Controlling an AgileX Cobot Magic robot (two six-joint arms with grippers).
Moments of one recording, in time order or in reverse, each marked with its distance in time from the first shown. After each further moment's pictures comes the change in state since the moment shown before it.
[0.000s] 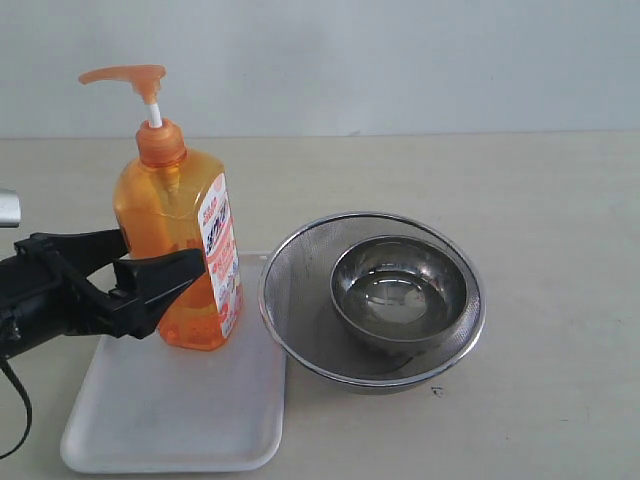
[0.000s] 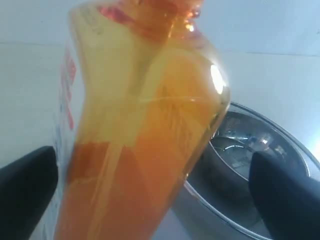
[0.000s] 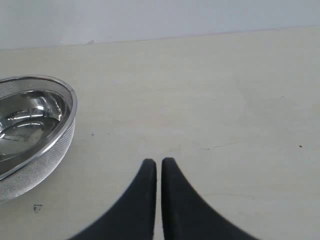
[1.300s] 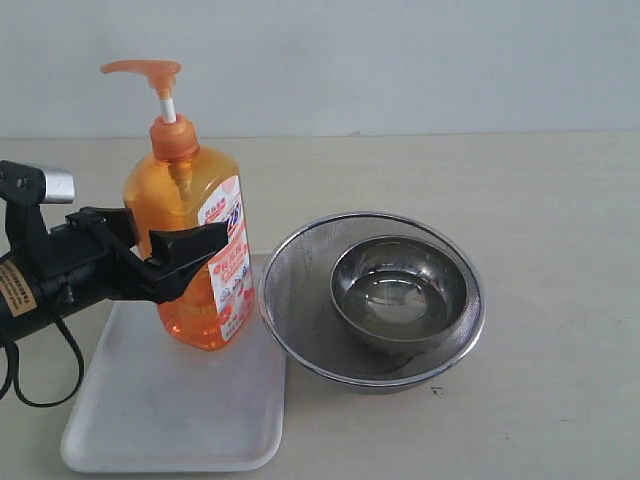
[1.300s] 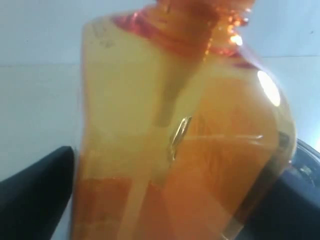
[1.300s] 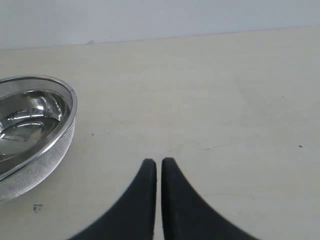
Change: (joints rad) left arm 0.000 0.221 -0.147 0.014 -0.110 0.074; right arm 0.000 0.000 0.000 0.000 0.000 0.000
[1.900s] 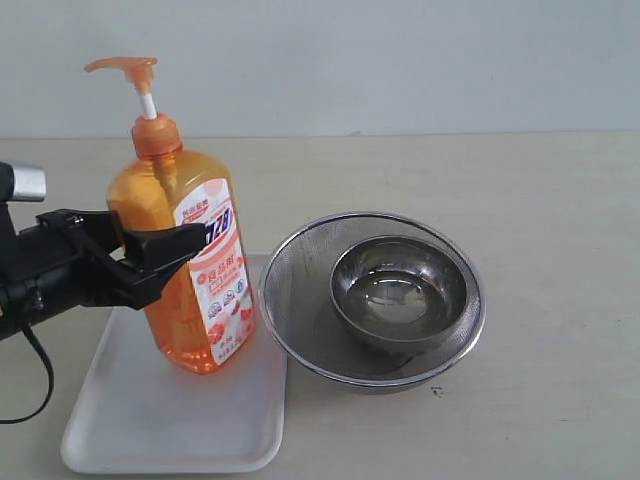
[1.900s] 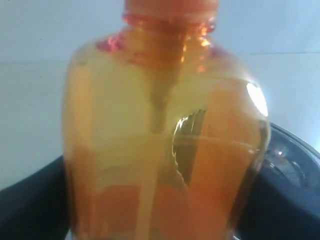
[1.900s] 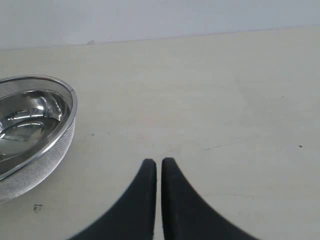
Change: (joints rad) left arm -0.002 -0.166 0.059 -0.011 0.124 -0.034; right arm 0.000 0.000 0.000 0.000 0.000 0.000
